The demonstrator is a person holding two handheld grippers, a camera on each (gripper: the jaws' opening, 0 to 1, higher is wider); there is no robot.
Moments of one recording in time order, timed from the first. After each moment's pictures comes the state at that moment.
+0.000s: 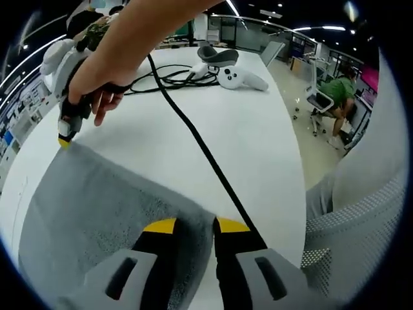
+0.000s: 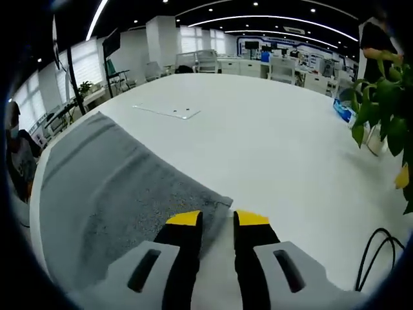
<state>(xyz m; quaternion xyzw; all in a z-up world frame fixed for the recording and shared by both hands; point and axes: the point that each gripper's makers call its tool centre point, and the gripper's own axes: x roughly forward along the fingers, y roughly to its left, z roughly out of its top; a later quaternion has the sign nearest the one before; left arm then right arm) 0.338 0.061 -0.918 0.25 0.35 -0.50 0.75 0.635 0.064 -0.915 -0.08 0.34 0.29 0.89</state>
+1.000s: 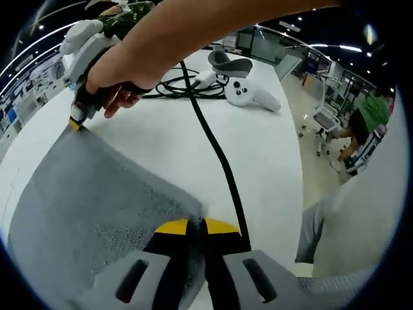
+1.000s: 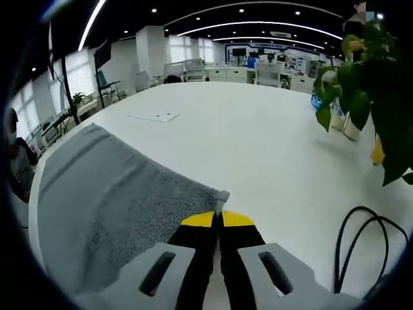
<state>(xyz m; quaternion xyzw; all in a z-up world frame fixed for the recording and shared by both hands) 0.339 0.003 -0.912 0.20 0.37 -0.48 0.77 0.621 -0.003 -0.900 -0.06 0.31 0.25 0.92</state>
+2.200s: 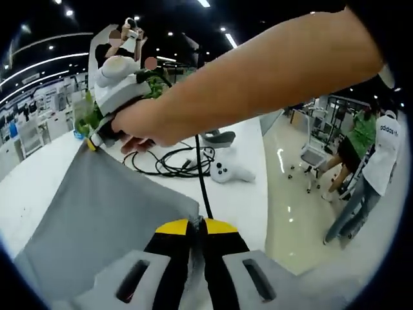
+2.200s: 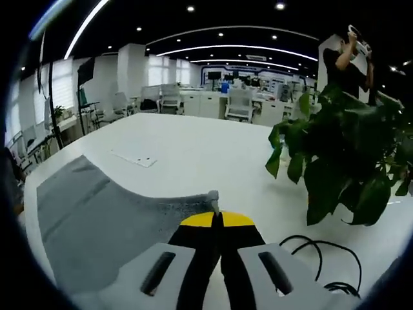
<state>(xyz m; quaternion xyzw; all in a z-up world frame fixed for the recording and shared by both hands) 0.341 -0.015 -0.770 0.11 0.23 -0.53 0.81 0.623 -0.051 -0.782 -0.06 0.23 0.16 0.96</state>
